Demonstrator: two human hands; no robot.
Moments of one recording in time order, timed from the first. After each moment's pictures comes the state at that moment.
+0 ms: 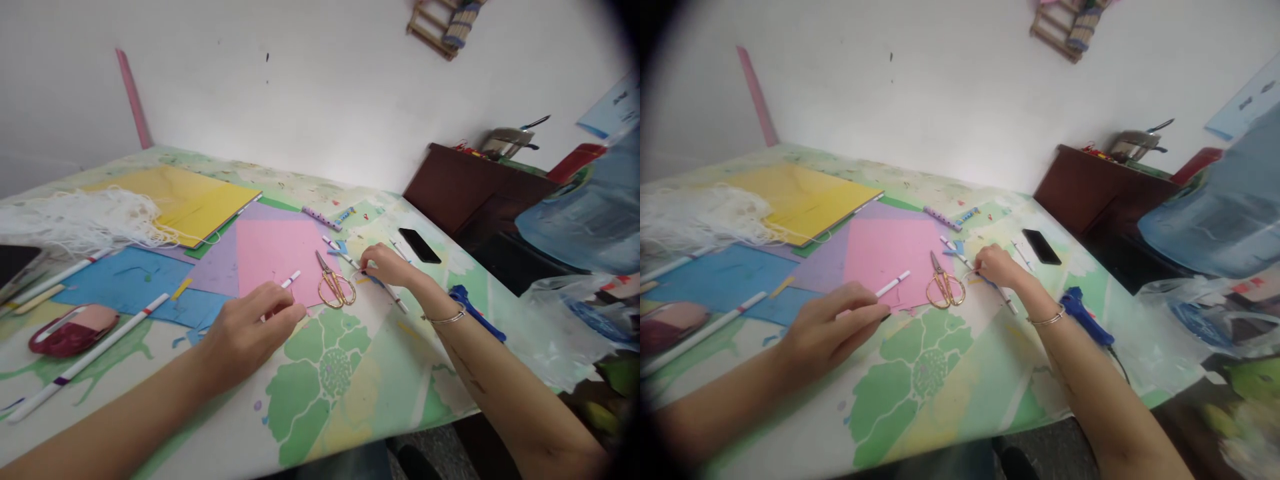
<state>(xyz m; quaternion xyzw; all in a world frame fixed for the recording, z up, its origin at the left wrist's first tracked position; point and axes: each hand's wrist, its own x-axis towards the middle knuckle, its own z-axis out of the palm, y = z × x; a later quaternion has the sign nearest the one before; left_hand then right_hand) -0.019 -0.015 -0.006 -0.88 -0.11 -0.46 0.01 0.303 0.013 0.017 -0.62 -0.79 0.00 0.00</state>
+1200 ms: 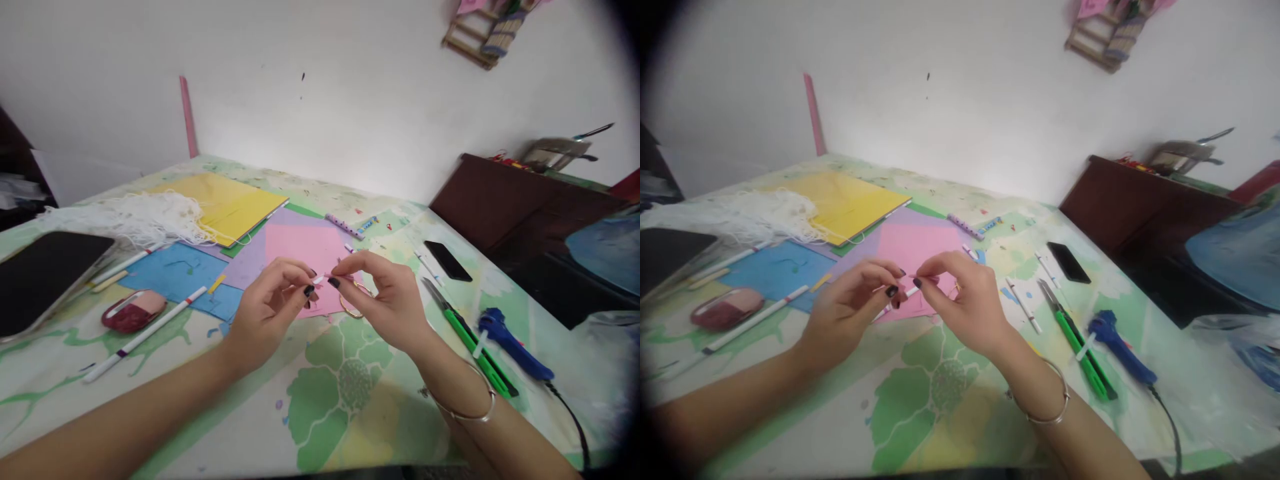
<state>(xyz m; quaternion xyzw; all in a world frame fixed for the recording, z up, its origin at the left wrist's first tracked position) -0.013 -0.017 0.006 -0.69 -0.20 -0.56 -0.42 0.159 -0.047 0.058 -0.45 -0.77 0.09 0.45</state>
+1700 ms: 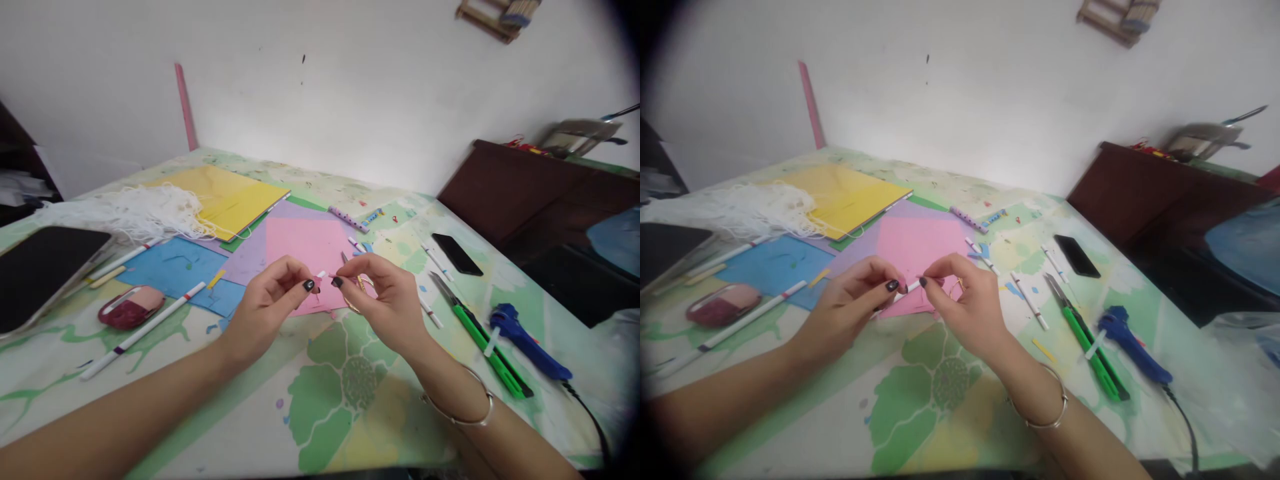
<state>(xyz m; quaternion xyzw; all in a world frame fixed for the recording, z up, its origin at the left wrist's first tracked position) -0.014 -0.016 0.005 -0.62 -0.27 -0.48 -0.55 0.160 -0.045 0.033 -0.48 -0.69 0.19 0.50</state>
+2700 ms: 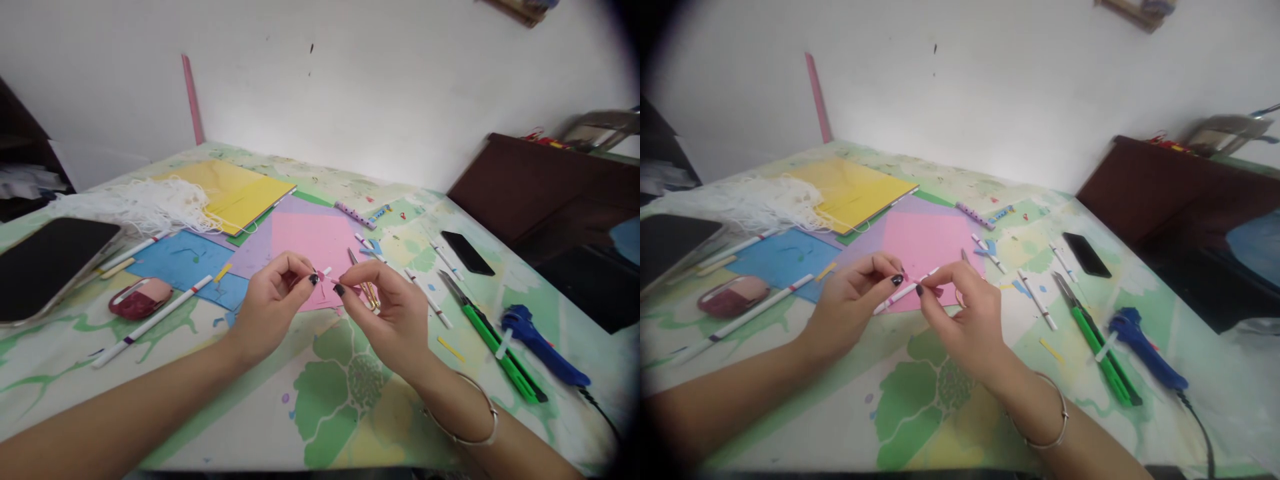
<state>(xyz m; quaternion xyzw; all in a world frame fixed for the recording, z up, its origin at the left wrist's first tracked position) -0.008 -0.015 0.004 -0.59 -0.31 -0.54 -0.51 0.146 -0.058 0.024 -0.46 -0.70 0.15 0.53</state>
